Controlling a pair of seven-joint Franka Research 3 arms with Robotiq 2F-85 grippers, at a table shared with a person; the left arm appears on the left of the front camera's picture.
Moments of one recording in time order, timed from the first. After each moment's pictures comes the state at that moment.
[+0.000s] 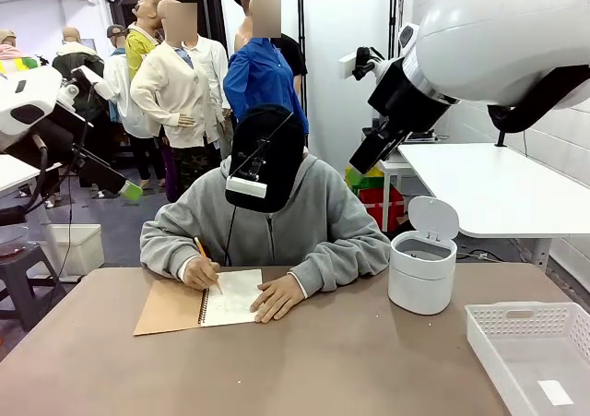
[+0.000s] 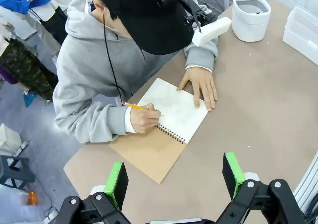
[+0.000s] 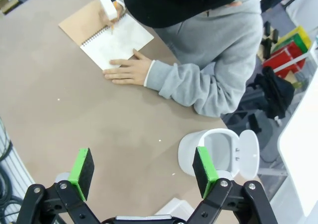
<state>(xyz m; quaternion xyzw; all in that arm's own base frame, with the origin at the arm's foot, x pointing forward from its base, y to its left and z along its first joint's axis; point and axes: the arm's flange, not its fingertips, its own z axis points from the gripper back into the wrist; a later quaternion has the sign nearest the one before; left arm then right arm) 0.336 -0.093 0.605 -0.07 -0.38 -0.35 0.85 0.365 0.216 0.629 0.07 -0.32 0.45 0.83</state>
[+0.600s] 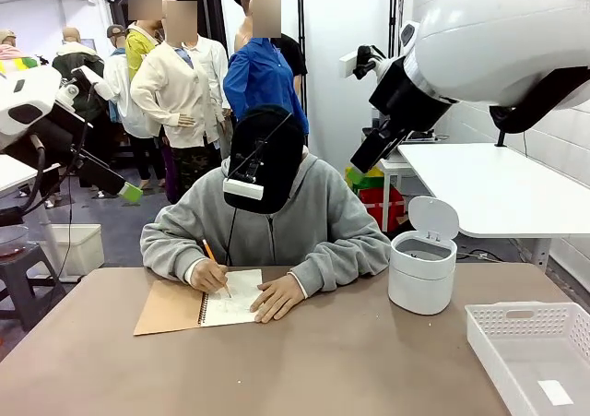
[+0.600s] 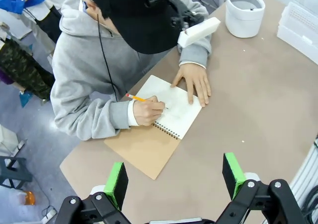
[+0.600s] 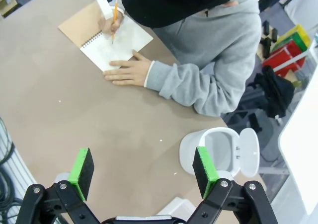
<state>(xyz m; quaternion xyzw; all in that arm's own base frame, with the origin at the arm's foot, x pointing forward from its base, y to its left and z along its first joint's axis) 0.327 -0.093 0.611 -0.08 -0.36 -0.36 0.85 0.358 0.213 0.636 0.08 -0.32 0.44 0.84</state>
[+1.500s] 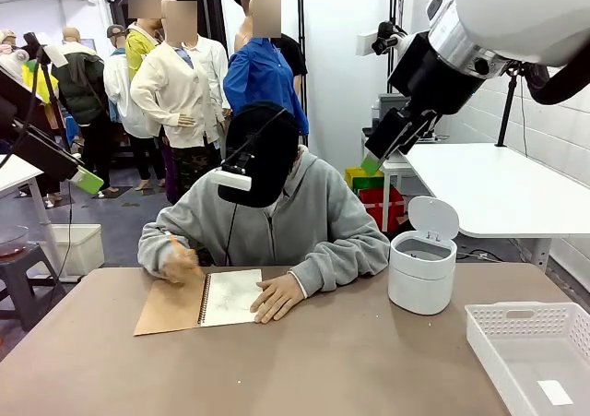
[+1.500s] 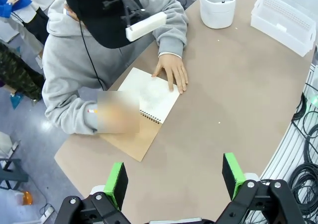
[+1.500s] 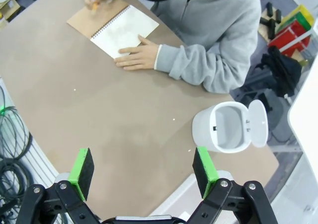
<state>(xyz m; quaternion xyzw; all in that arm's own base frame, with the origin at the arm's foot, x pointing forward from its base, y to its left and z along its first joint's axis) 0.279 -0.081 0.649 -0.09 -0.34 -0.39 0.85 0.327 0.199 0.658 0.09 -0.29 0.40 0.86</state>
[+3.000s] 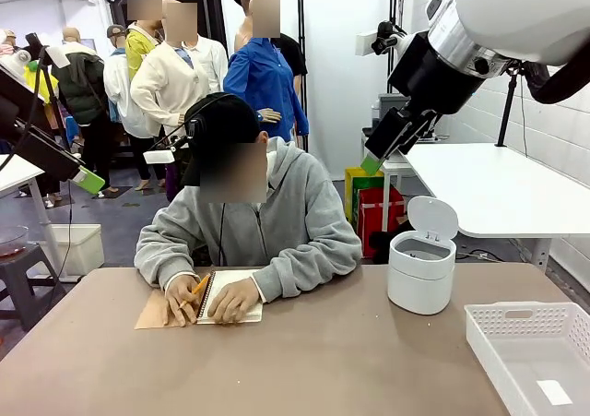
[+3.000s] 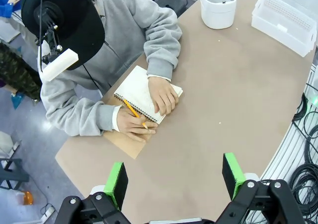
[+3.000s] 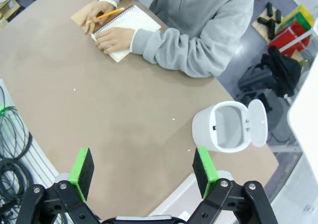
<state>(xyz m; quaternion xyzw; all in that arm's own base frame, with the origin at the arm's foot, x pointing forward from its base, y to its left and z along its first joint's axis) 0.278 -0.081 0.650 -0.09 -0.34 -0.39 0.85 0.327 0.199 0.659 0.09 -0.29 0.40 0.86</state>
